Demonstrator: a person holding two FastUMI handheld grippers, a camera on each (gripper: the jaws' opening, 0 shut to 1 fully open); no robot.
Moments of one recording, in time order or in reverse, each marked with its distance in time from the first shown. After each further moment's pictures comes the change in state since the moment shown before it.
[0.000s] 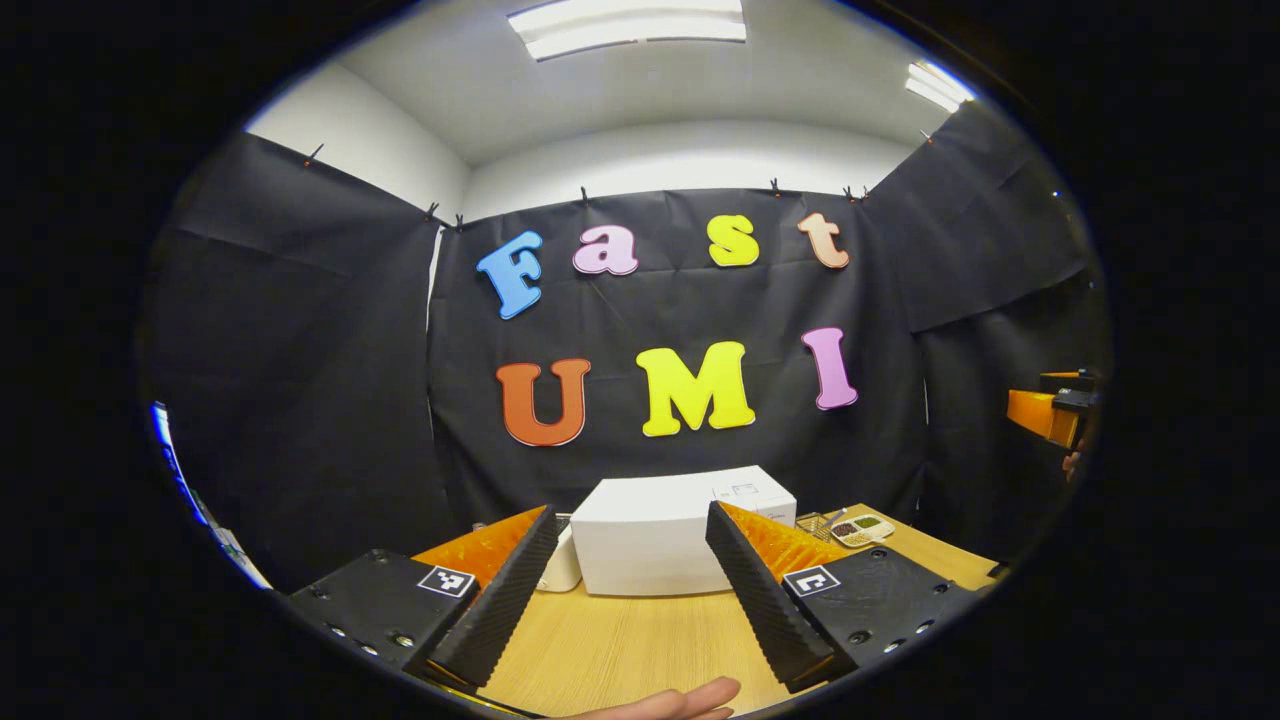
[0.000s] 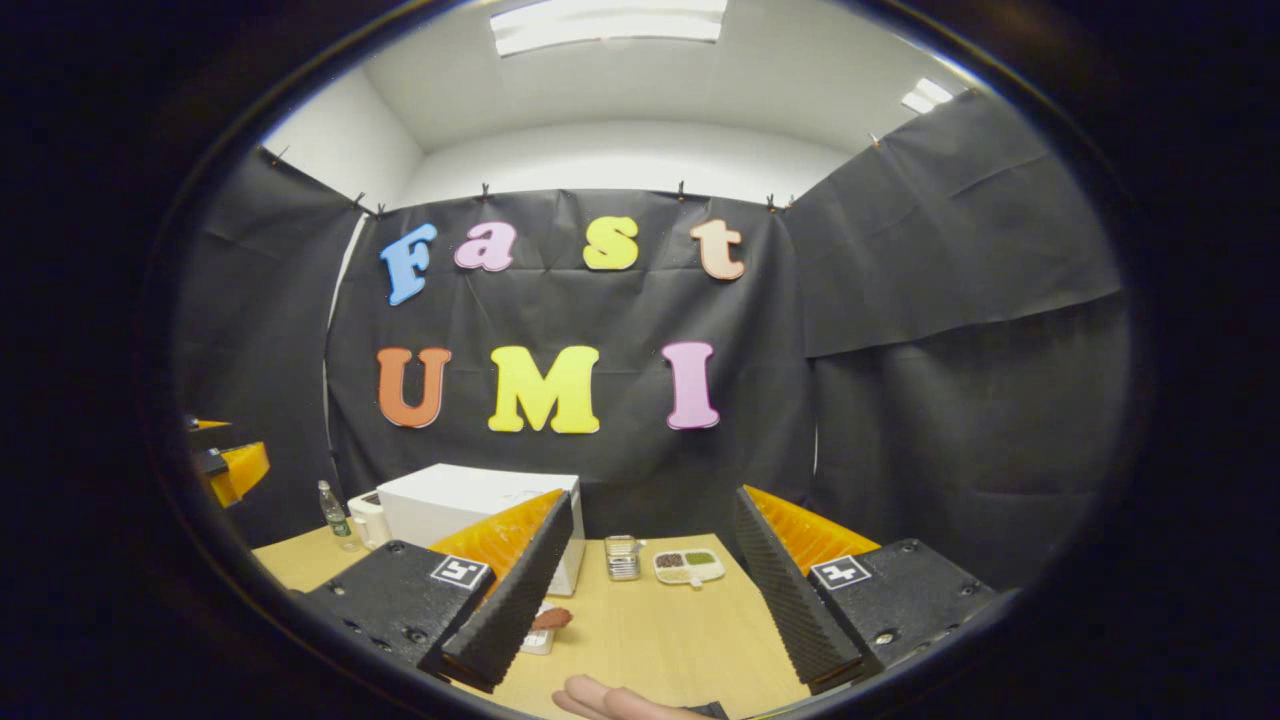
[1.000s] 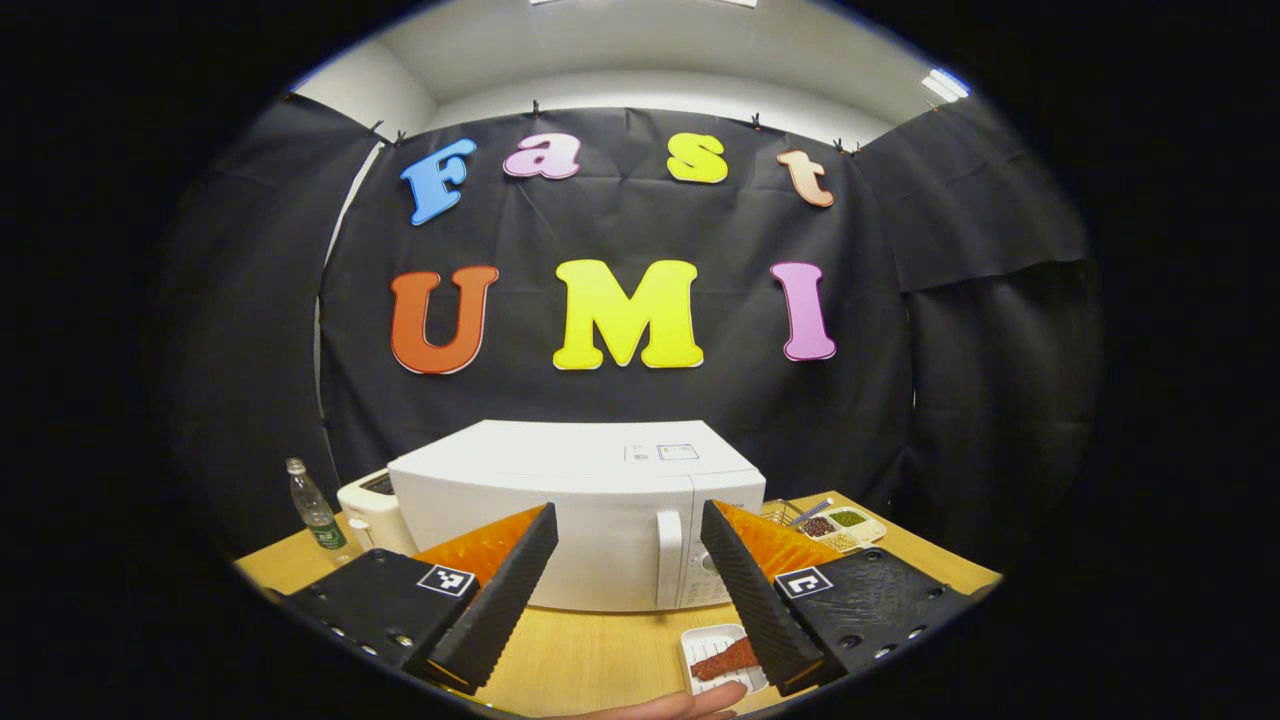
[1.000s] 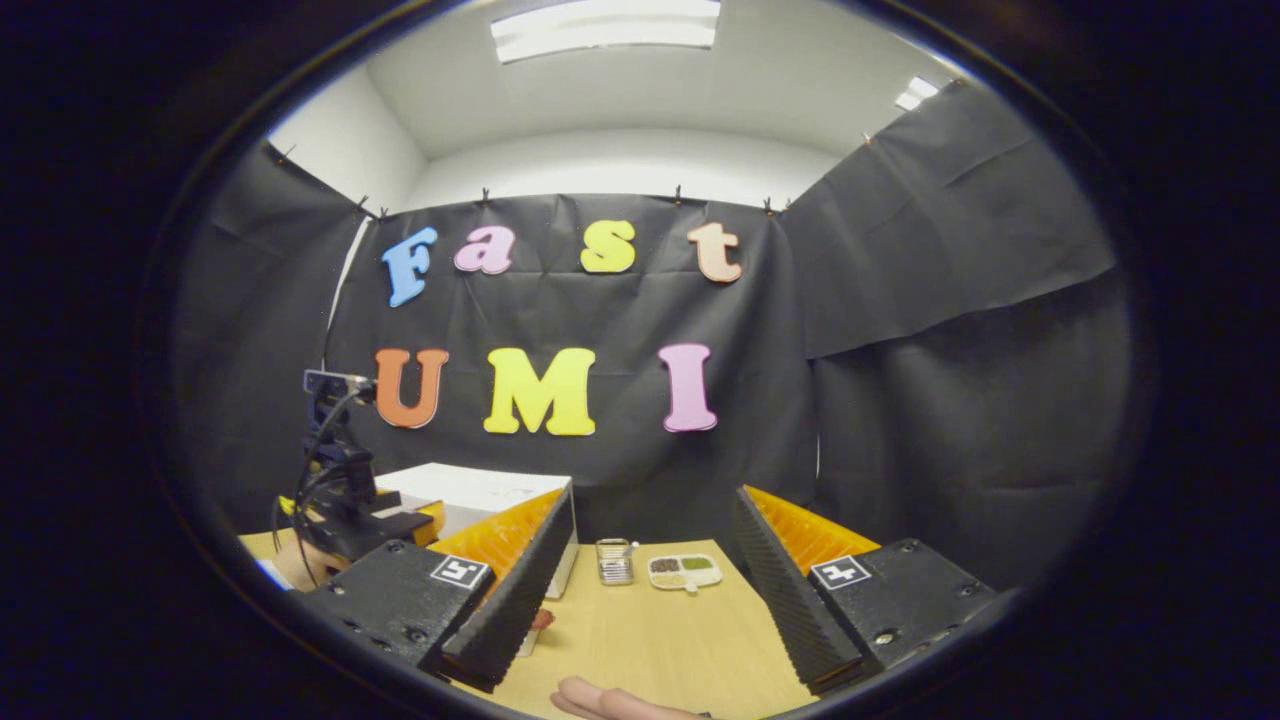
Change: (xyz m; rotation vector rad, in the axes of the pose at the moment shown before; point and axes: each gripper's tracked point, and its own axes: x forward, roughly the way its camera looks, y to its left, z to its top) left arm 0.219 -0.144 -0.154 -0.086 0.119 -0.148; right arm 0.017 -0.025 -0.038 0.002 -0.045 0.011
